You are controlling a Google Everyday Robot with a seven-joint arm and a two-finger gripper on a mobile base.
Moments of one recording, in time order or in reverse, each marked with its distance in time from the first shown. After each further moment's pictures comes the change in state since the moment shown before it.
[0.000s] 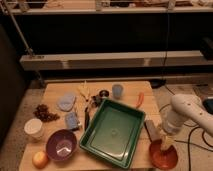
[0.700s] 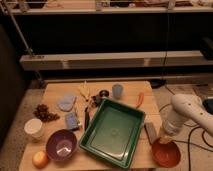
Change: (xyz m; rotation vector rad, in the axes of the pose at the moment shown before) arm -0.003 0.003 0.004 -0.045 -0.027 -0.014
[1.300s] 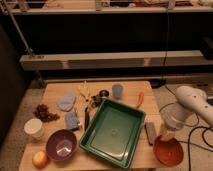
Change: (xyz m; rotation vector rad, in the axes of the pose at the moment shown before) arm -0.018 0.014 -0.060 -0.029 -0.056 -0.033
